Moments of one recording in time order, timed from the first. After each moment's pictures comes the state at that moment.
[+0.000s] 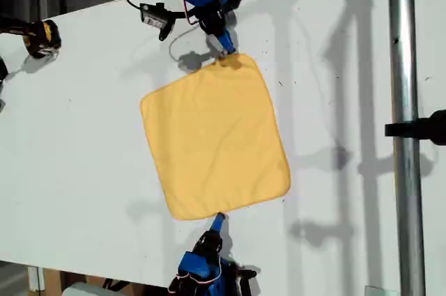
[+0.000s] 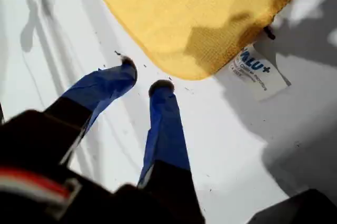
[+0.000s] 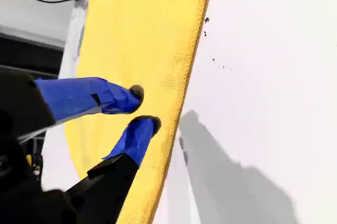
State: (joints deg) arm 0 -4.8 198.8 178.4 73.8 -55.6; arm 1 -14.5 188.4 163.5 87.5 86.2
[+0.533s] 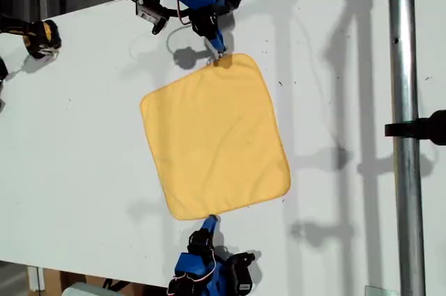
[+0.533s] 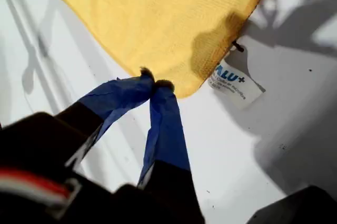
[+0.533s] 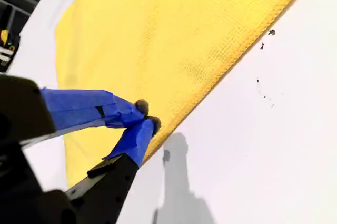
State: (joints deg) arm 0 -11.9 198.8 178.4 73.8 -79.5; arm 1 -5.8 188.4 163.9 86.1 87.2
